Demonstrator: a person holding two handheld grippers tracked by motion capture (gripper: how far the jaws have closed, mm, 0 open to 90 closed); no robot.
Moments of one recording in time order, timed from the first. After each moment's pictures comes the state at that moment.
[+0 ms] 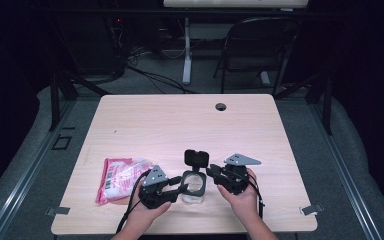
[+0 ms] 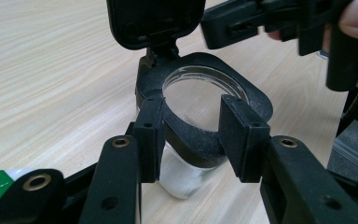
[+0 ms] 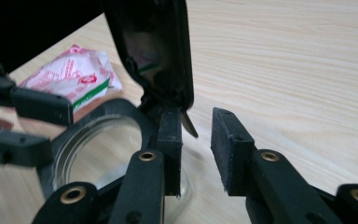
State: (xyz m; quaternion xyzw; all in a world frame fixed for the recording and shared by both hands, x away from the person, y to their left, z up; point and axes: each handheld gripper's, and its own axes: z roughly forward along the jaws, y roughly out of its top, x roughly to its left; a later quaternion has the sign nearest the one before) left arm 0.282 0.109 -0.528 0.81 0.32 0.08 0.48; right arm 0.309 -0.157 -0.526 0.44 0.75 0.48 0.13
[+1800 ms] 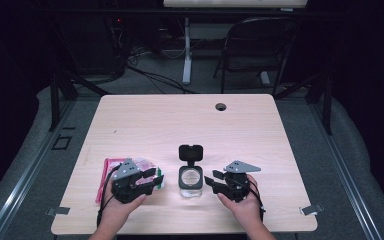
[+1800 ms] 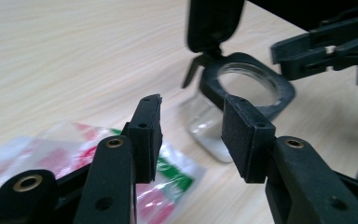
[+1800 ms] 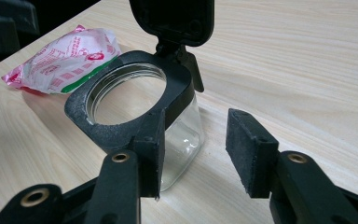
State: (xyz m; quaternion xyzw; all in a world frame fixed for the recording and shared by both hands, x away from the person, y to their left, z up) left arm 0.286 0.176 -0.502 0.79 0.37 0.13 0.47; right arm 0.294 -0.158 -0.534 0.43 0.76 0.46 0.13
